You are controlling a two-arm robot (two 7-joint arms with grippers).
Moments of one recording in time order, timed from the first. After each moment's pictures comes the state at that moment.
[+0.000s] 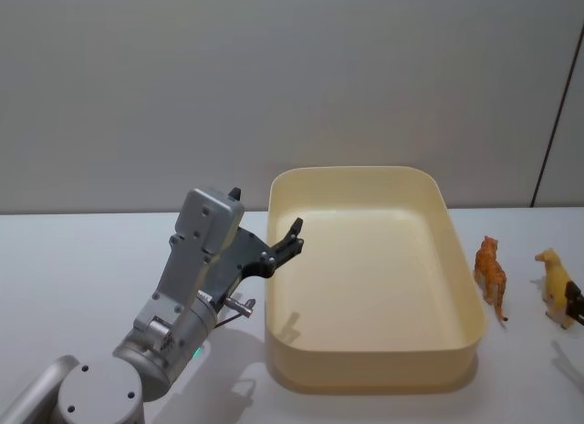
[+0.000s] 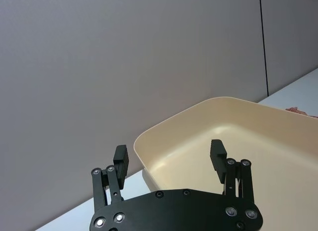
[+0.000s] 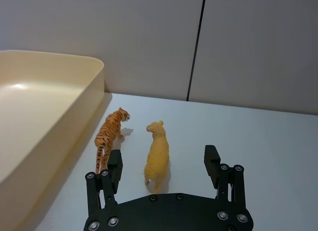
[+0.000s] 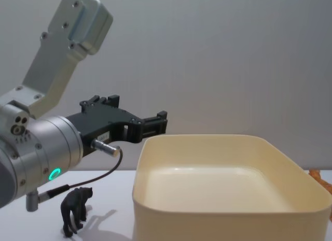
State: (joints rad) left arm -0.24 0.38 0.45 -1.63 -0.20 0.01 -0.01; right arm -0.17 0.52 -0.07 -1.79 0.42 0.09 -0.03
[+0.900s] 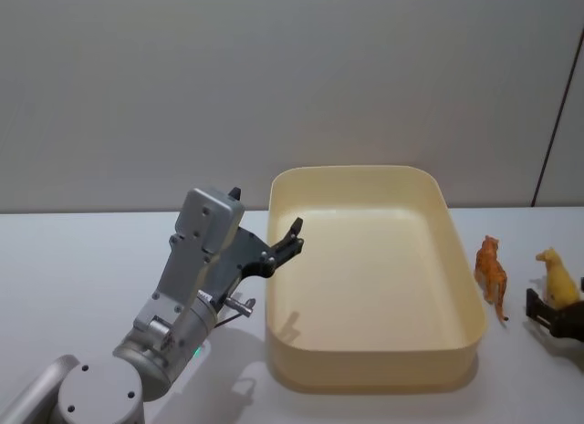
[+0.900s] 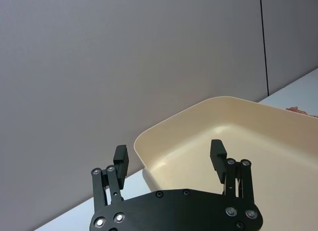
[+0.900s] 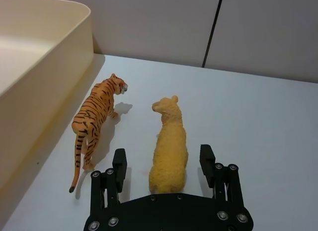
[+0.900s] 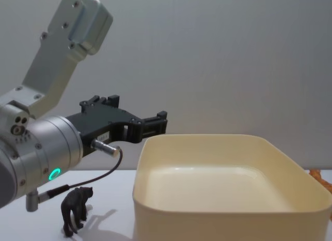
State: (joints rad) left arm -0.24 0.38 0.45 -1.63 -0.20 0.01 -0.01; right arm 0.08 0.41 -0.15 -1.49 0.30 0.21 0.05
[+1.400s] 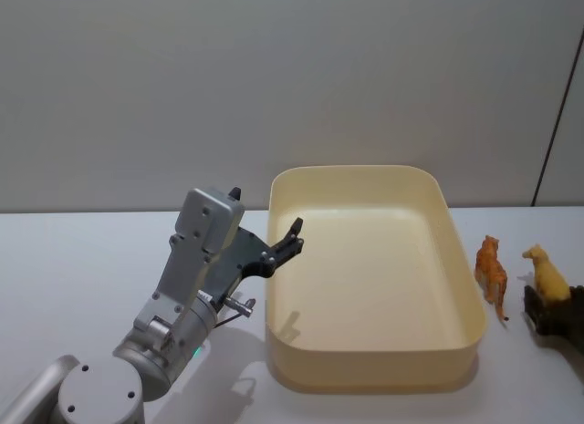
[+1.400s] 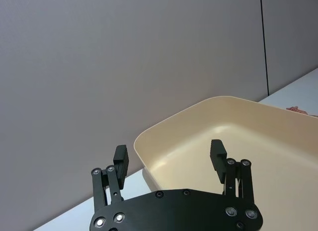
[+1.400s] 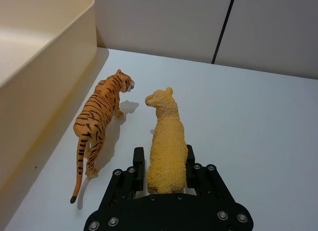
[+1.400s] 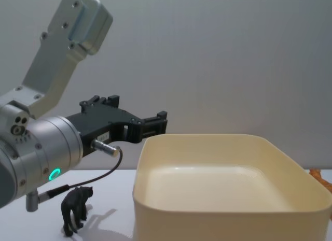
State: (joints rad) left arm -0.24 0.38 0.45 -1.63 -0.20 0.01 -0.01; right arm 0.14 0.37 -0.17 -1.41 0.27 0.22 0.06
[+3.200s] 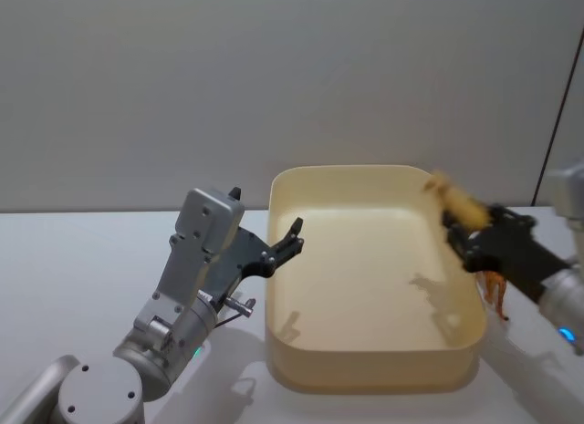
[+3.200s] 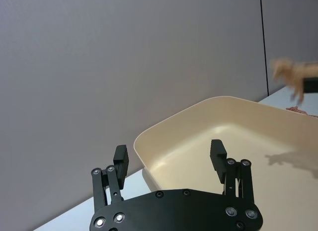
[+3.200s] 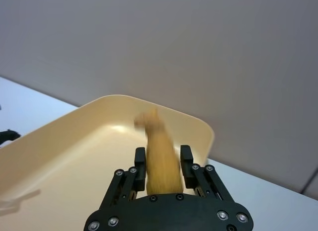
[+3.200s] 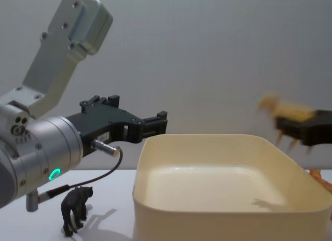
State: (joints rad) left arm -0.24 0.38 0.45 -1.63 -0.20 0.01 -0.01; right arm 0.19 0.33 -0.20 -1.60 0.22 0.12 0.29
